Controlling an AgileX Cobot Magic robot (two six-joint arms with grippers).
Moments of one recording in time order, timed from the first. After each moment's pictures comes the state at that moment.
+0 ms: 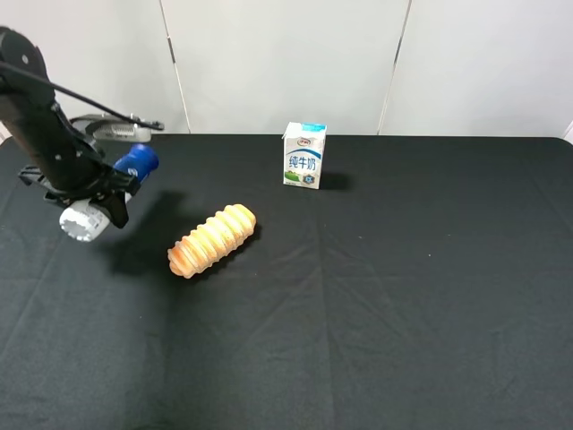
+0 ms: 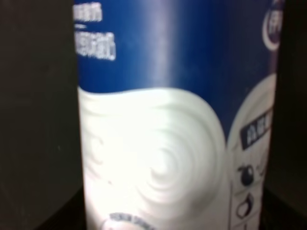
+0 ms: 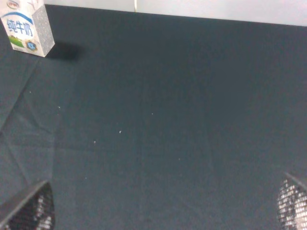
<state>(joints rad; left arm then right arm) -0.14 1.86 -1.09 -0.09 0.69 0.19 0.10 -0.01 -0.49 0.02 1.03 -0.03</state>
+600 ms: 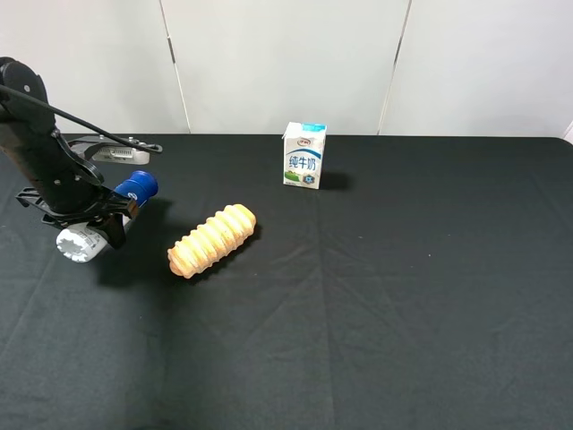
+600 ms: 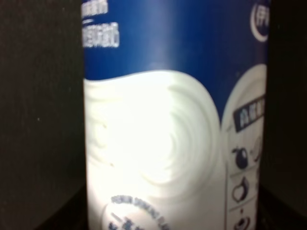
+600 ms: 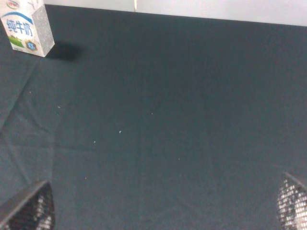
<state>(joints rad) -0.14 1.86 -0.99 -0.09 0.62 0.19 0.10 -0.01 -0.49 0.02 1.03 -0.03</state>
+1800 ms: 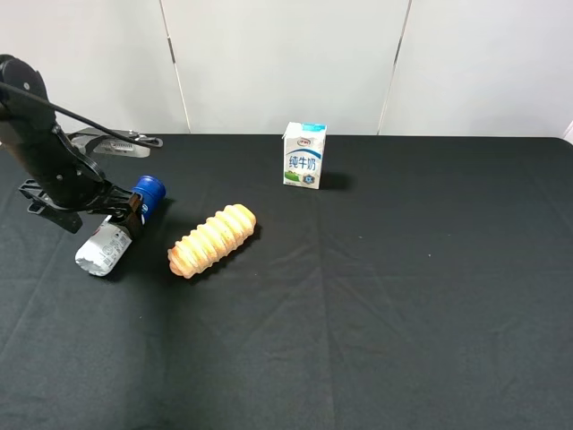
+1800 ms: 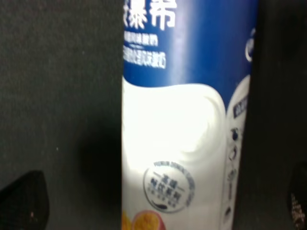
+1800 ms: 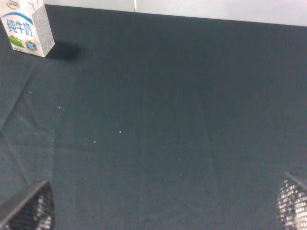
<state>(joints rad) -0.14 1.86 -1.02 -0.08 0.59 0.20 0.10 -0.01 -0.49 0.02 1.03 -0.03</state>
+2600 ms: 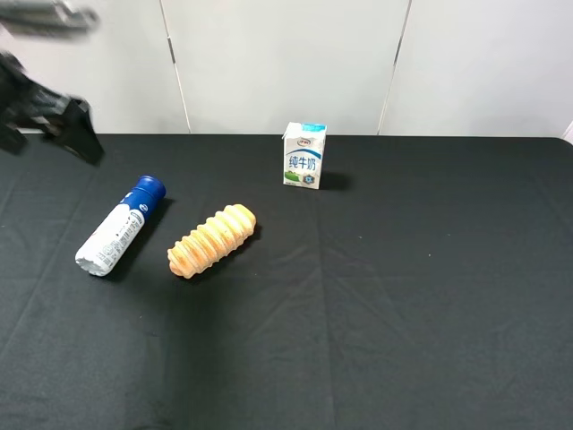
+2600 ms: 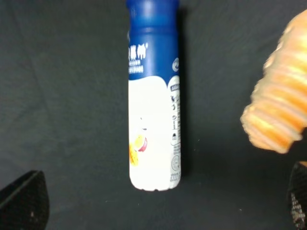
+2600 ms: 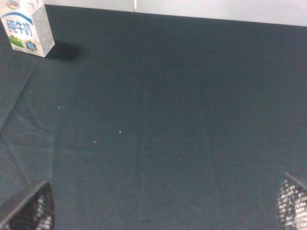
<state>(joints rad) -0.14 1.36 -1.07 -0.08 0.83 0.20 0.10 -0.01 -0.49 0.02 1.03 -0.03</state>
